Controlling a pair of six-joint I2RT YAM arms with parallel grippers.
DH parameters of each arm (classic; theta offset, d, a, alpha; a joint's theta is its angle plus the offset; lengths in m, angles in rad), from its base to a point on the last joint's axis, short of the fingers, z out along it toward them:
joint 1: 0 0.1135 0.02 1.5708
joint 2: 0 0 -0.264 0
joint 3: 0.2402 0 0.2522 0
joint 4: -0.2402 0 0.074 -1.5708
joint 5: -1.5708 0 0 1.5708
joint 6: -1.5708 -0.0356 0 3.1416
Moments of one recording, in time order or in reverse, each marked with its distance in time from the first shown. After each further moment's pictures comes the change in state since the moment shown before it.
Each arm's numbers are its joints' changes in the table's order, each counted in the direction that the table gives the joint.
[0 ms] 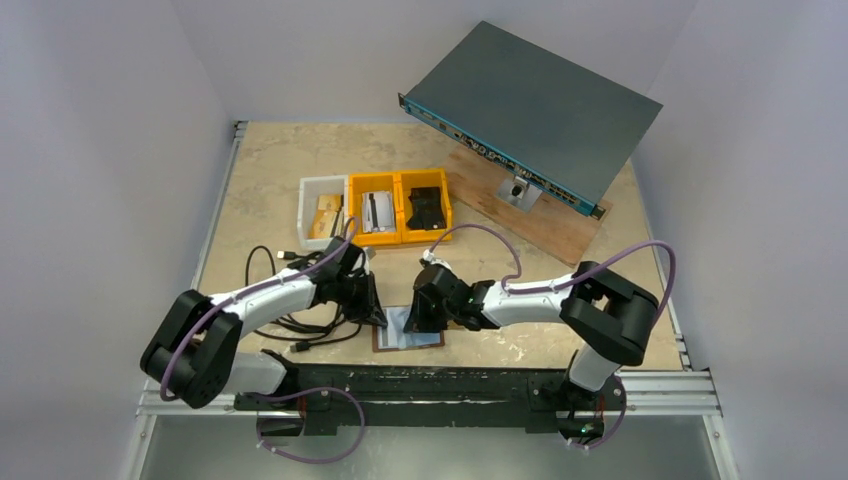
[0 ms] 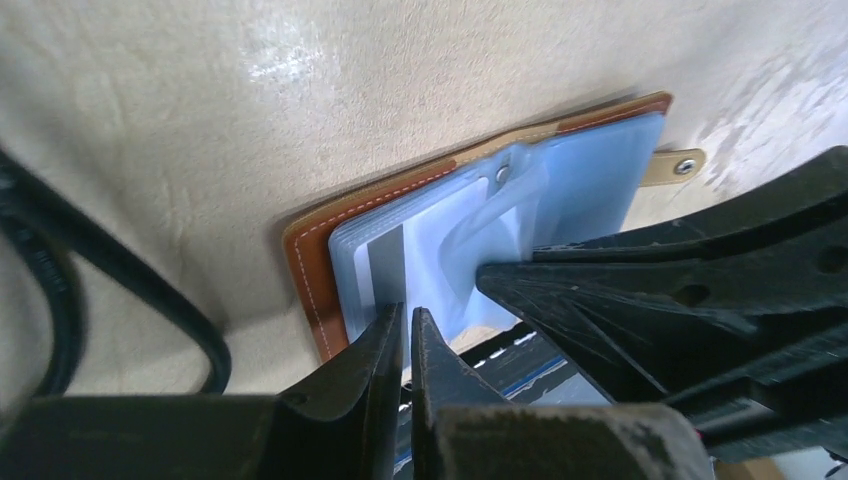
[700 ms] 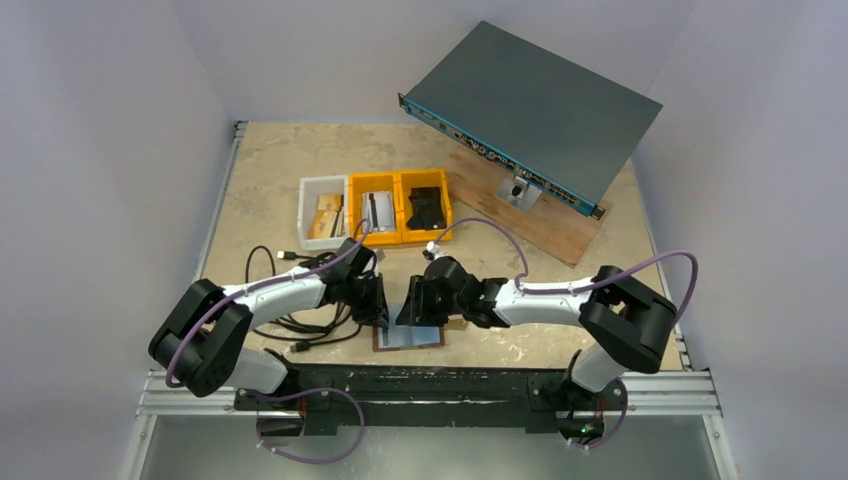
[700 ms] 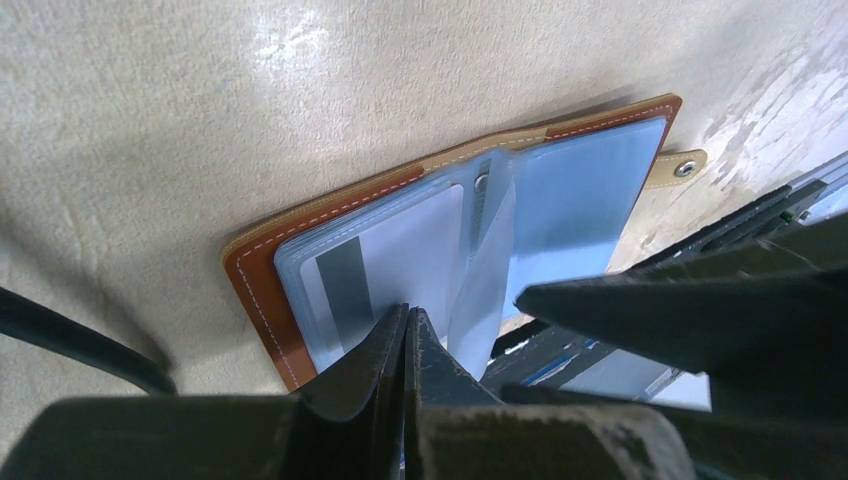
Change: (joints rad) left arm -0.086 -0.090 0.021 0.051 0.020 0.051; right arm -0.044 0.079 -0.061 0.106 0.086 0.004
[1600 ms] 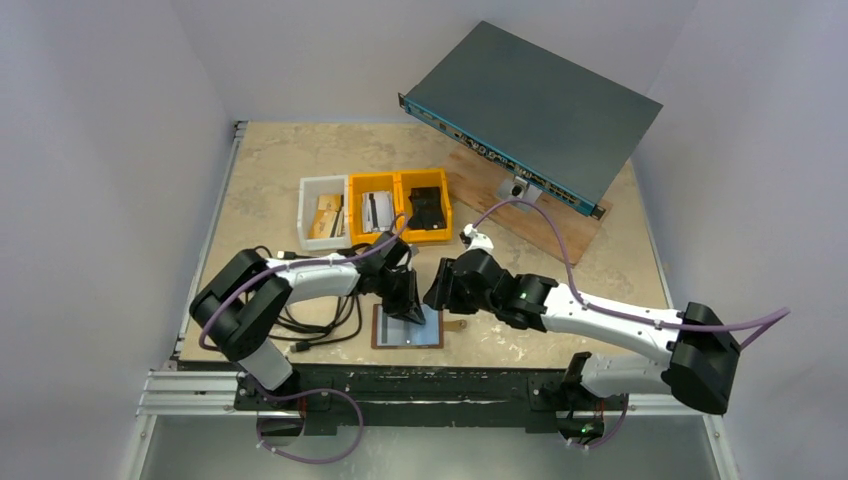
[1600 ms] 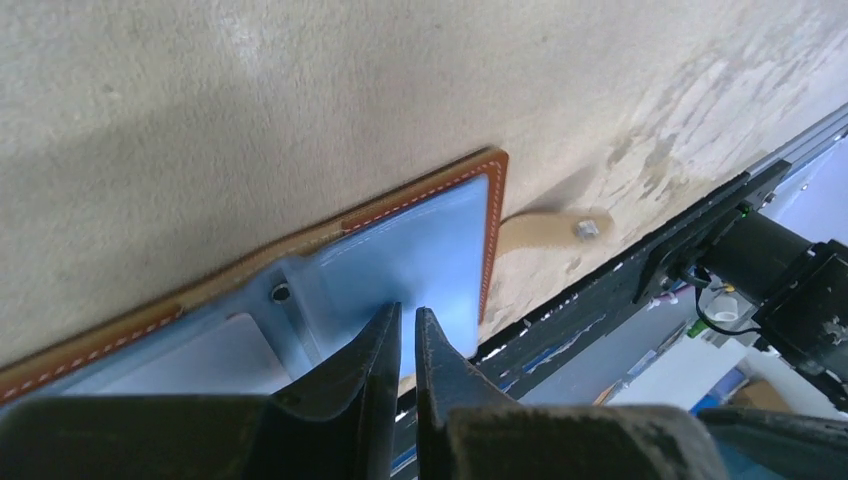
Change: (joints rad) left arm -0.140 -0.204 0.186 0.077 -0.018 0.076; right arm -0.005 0.379 0.042 -0.383 -0.288 0.036
